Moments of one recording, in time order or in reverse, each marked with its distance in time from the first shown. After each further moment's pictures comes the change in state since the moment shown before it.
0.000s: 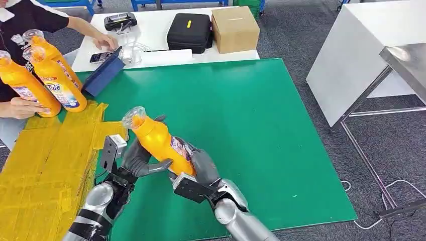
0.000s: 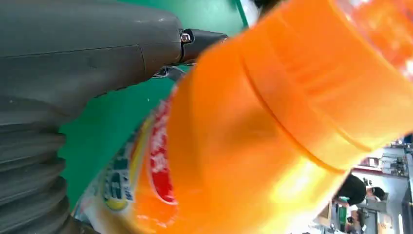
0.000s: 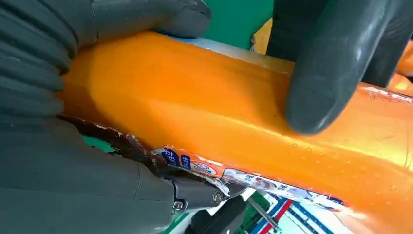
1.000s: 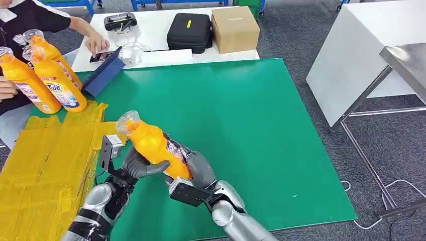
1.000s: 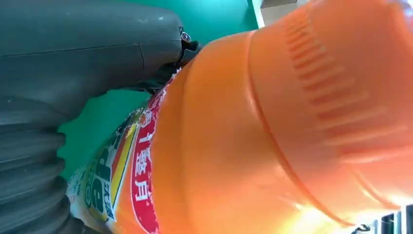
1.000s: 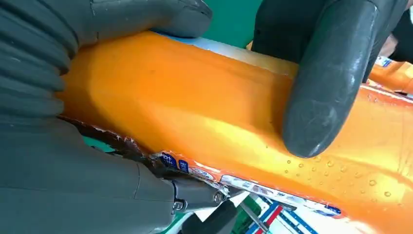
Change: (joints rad) left arm -0.009 0.013 -0.008 0.039 0.103 -0.056 -0.005; right arm -0.010 0.000 0.044 0.023 -0.028 -0.019 -0.021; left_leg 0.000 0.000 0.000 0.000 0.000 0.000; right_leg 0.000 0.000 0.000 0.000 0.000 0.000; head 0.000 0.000
